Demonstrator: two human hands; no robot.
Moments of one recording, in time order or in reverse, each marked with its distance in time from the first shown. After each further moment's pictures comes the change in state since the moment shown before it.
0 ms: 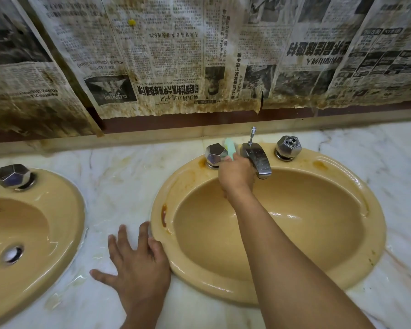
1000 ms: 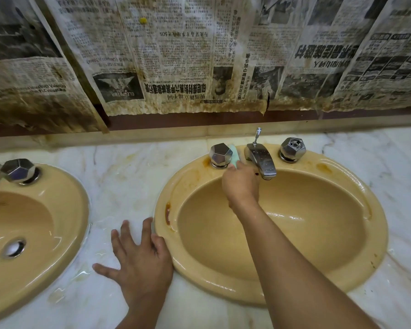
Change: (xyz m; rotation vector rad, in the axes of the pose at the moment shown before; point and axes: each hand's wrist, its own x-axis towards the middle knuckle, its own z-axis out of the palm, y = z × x) left_hand 0.005 0.000 0.000 -0.015 -0.023 -0.003; right_hand -0.020 0.009 -0.003 -0.080 -0.016 0.004
